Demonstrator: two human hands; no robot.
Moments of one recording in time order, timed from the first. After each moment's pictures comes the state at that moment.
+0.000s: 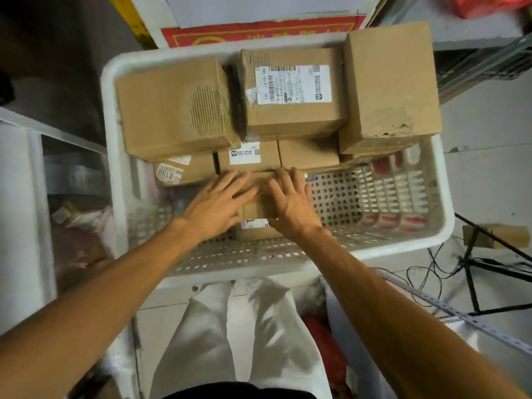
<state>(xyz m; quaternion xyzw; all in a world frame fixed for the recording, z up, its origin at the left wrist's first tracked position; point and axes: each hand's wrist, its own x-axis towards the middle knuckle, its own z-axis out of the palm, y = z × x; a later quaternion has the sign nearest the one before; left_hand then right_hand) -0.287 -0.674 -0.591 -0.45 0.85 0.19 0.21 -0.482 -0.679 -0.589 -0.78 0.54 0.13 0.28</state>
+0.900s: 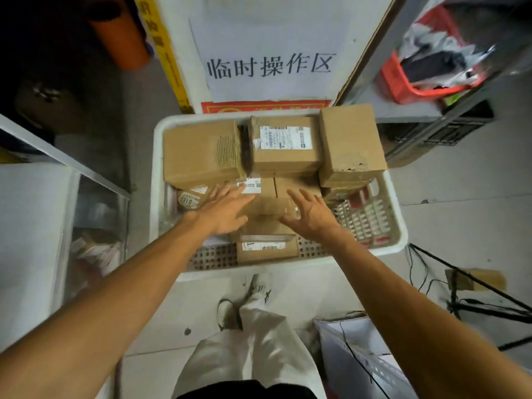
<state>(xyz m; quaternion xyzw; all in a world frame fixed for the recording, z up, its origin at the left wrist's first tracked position) -0.293 -0.669 -0.479 -0.56 0.76 0.29 0.15 -0.518 -0.671 -0.483 -0.70 0.62 0.10 0.34</state>
